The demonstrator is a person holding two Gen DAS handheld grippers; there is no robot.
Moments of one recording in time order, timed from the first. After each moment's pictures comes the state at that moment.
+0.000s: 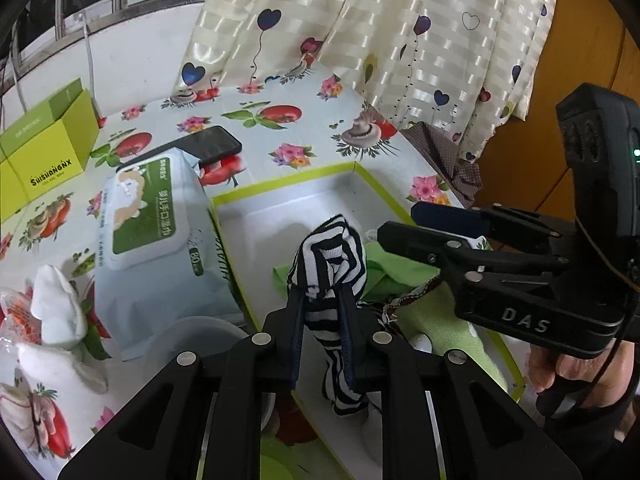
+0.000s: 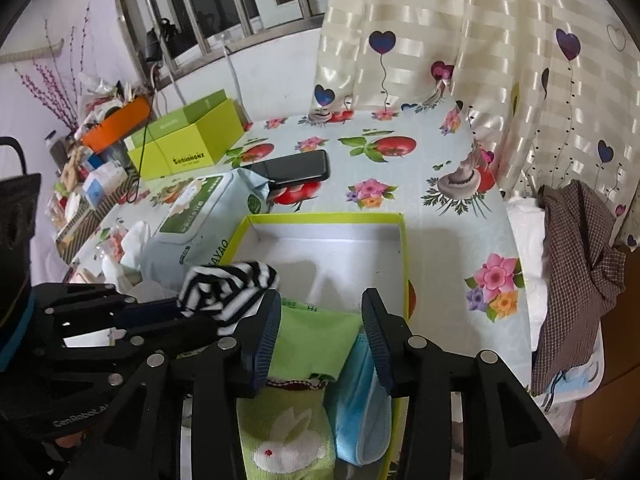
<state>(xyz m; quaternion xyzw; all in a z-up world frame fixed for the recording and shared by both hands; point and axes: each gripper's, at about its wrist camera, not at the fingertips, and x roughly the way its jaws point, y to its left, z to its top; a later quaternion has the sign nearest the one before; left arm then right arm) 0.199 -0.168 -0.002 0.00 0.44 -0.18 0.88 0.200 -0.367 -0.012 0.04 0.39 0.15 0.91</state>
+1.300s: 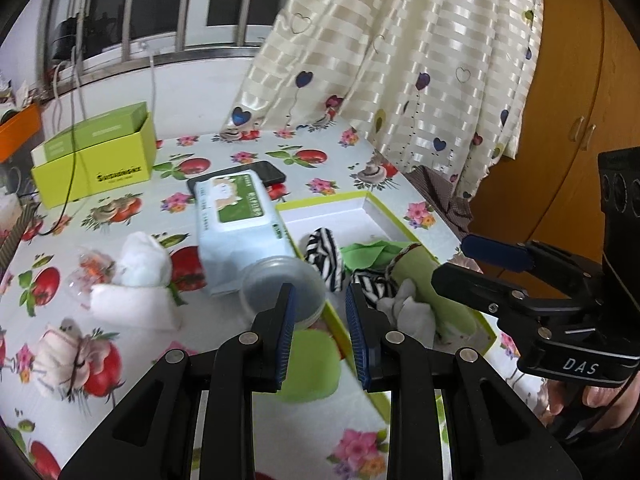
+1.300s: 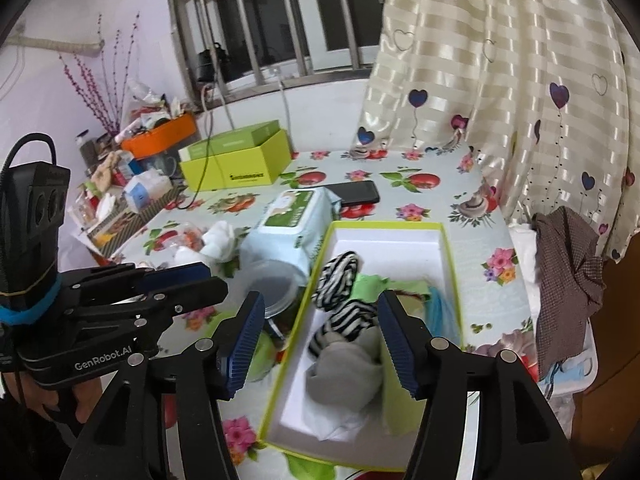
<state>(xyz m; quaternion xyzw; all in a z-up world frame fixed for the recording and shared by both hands) 0.099 -0.103 0.041 -0.03 0.36 -0.15 0.92 0.087 -0.306 0.039 0.03 0.33 0.16 0.93</state>
